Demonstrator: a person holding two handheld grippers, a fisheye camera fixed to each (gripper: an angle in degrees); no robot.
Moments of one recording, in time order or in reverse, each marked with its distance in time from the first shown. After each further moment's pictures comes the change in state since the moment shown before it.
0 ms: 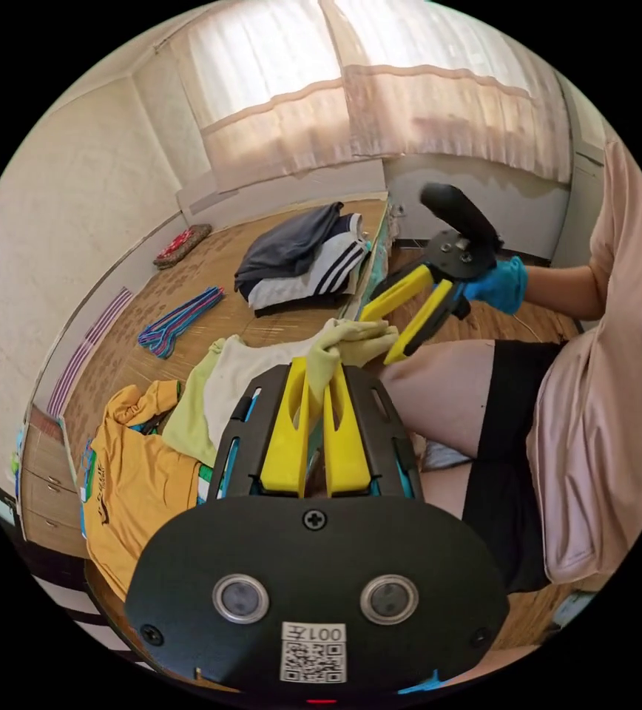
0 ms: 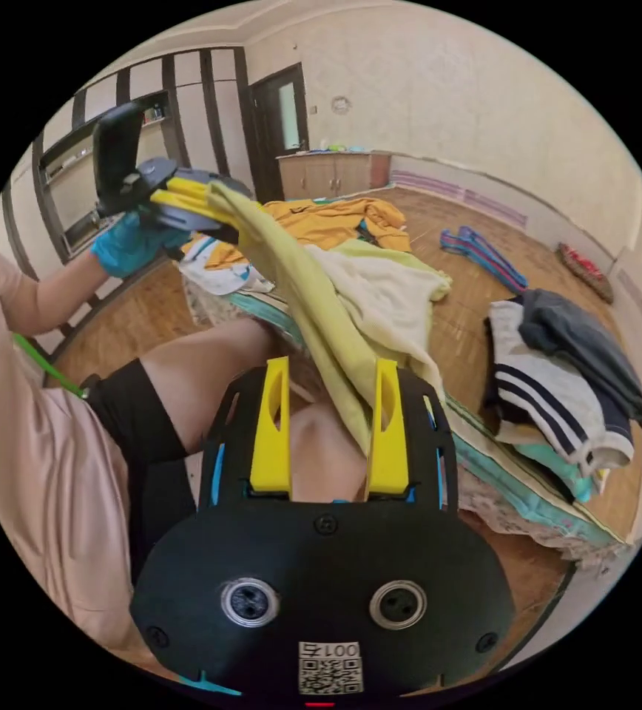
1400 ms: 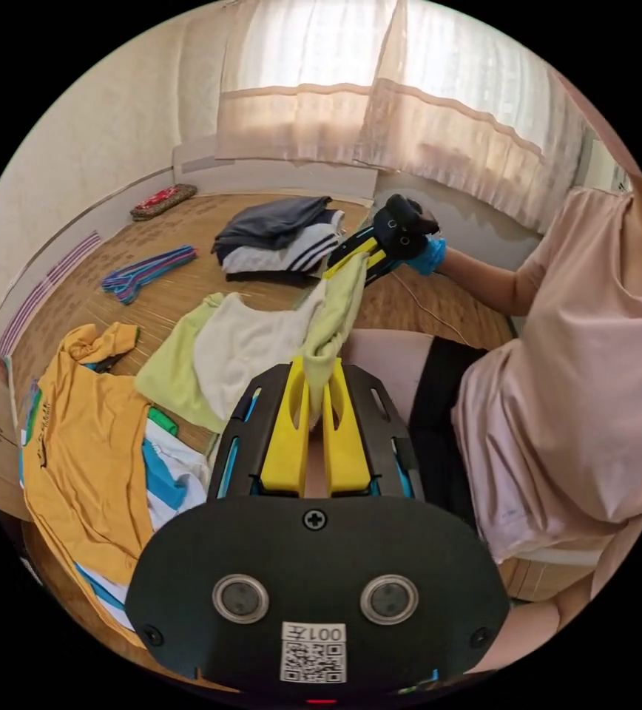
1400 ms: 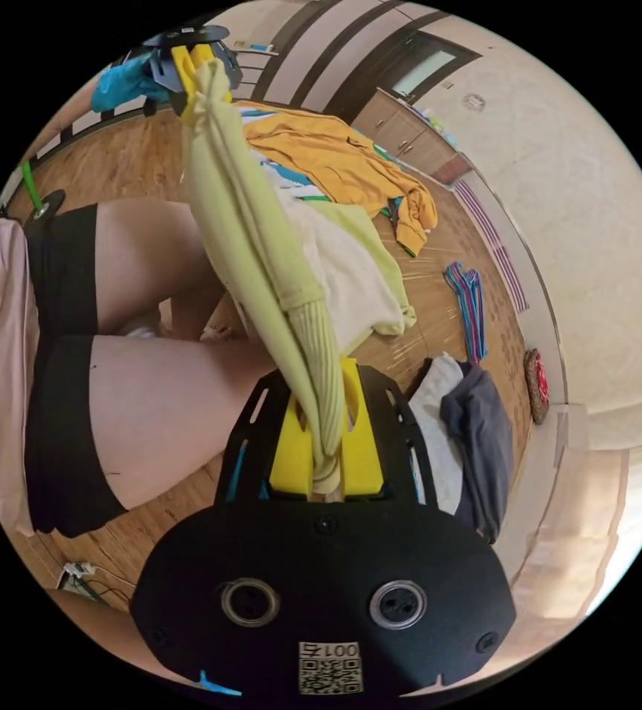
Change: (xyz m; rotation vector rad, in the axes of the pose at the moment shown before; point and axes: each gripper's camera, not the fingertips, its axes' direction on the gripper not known) left arm -0.104 0.012 -0.046 -0.026 0.217 -0.174; right arm -0.021 -0.134 0.069 -0.296 0.262 -0.561
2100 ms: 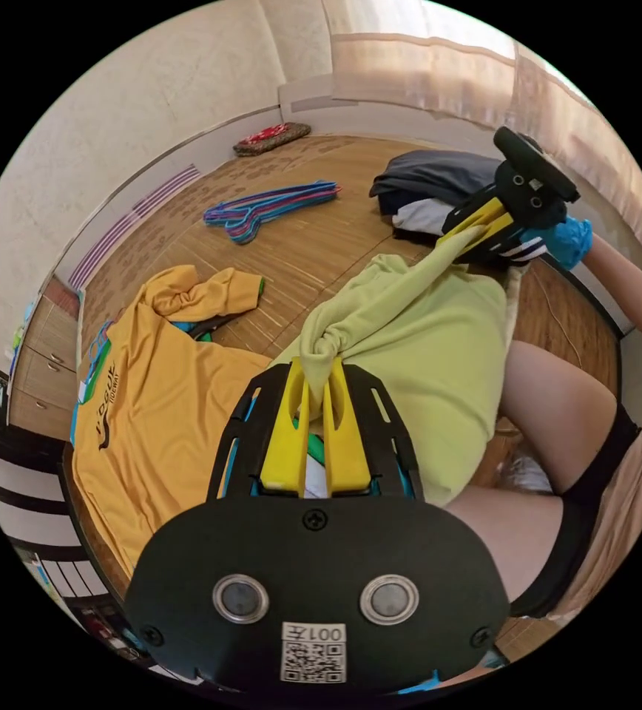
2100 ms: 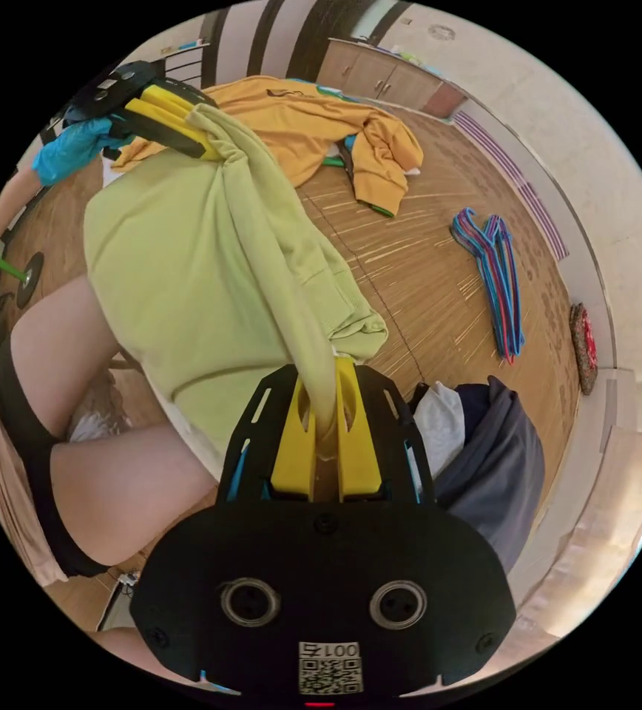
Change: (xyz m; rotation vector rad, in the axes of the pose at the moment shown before) left arm -0.231 -0.066 0.081 -0.213 -0.342 -0.218; right arm 0.206 -0.091 0.156 -0.165 -0.190 0.161
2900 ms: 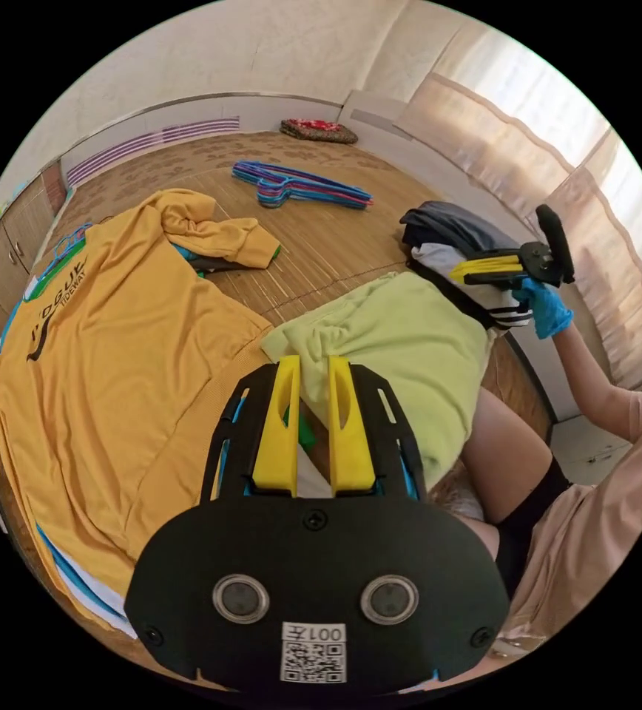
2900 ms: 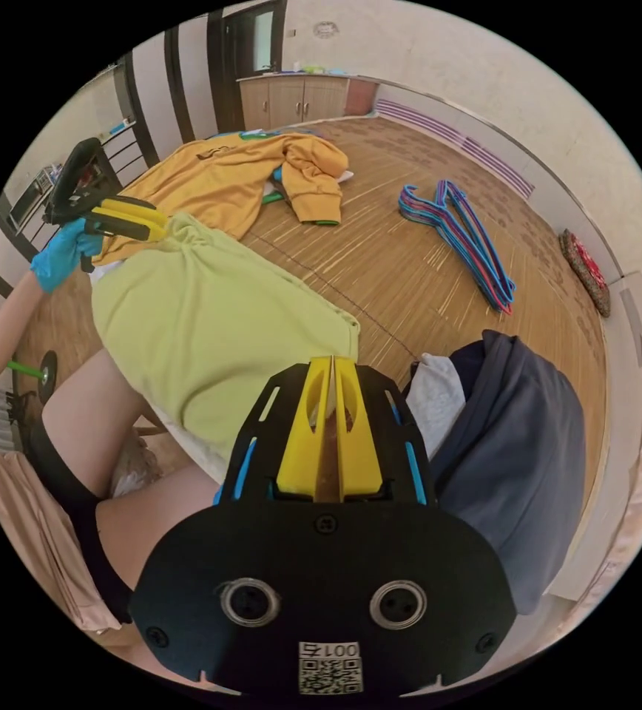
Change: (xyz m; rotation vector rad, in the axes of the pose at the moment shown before) left arm -0.111 0.042 0.012 0.065 0.283 -0.312; right arm 0.084 0.064 -0.006 0.136 -0.112 0.279
